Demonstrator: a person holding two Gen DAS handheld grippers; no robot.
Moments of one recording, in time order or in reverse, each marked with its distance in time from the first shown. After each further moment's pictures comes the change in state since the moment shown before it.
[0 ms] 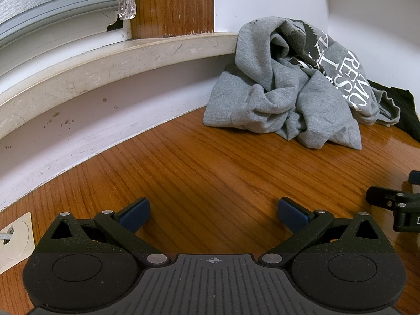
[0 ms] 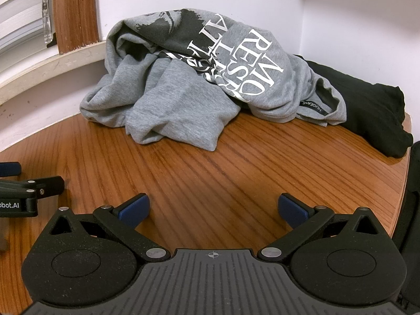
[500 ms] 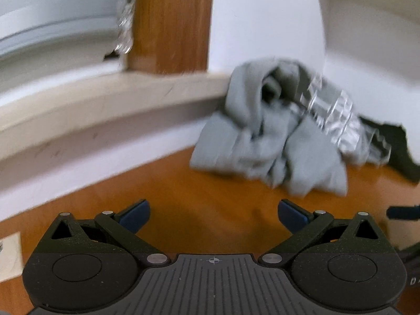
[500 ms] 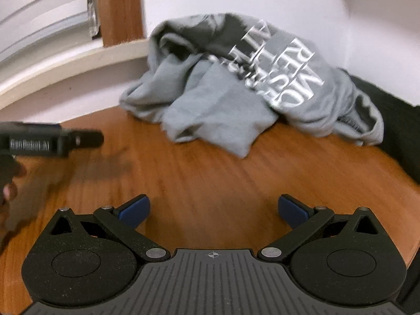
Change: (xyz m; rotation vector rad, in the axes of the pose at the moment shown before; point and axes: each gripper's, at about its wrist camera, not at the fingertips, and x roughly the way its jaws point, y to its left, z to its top) left arm -0.004 -0.012 0.028 -0.064 -0.151 -0.065; right arm -0.001 -0.027 0.009 -0.126 -0.041 0.192
